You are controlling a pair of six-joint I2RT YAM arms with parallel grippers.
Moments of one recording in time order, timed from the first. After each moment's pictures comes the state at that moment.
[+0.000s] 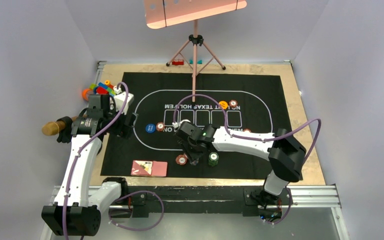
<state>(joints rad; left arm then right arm) -0.01 0.99 1.05 -0.99 0.10 0.33 1.10 1.68 1.18 -0.69 0.15 0.44</state>
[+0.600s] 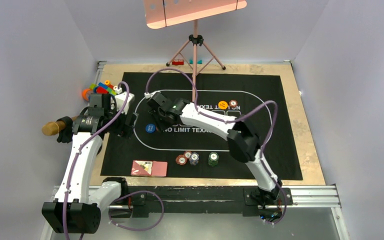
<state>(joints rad) -0.01 1.01 1.05 -0.99 0.10 0.32 1.01 2.13 1.91 -0.73 0.17 0.36</state>
